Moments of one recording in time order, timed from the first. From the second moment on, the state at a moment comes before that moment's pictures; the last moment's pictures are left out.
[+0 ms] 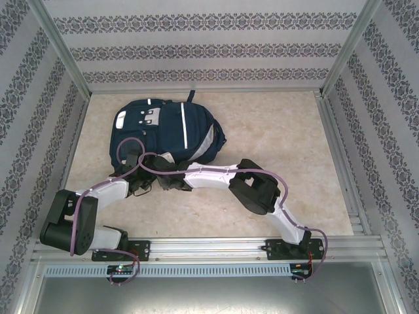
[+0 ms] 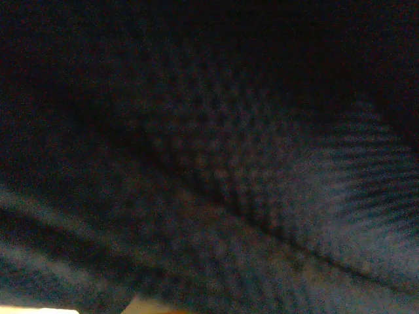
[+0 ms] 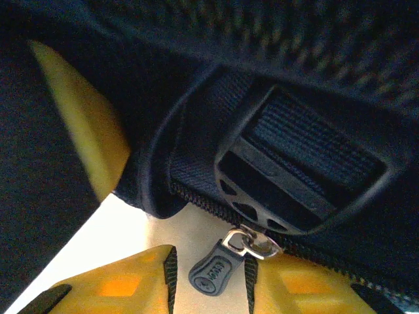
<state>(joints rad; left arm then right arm) -0.20 1.35 0.48 -0.03 0.10 -1.08 1.08 2.25 1.65 -0.46 0.23 0.60</state>
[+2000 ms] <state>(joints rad) -0.38 0.99 0.35 -0.23 0.13 -1.43 1.02 1.88 1.26 -0.33 -0.04 0.57</state>
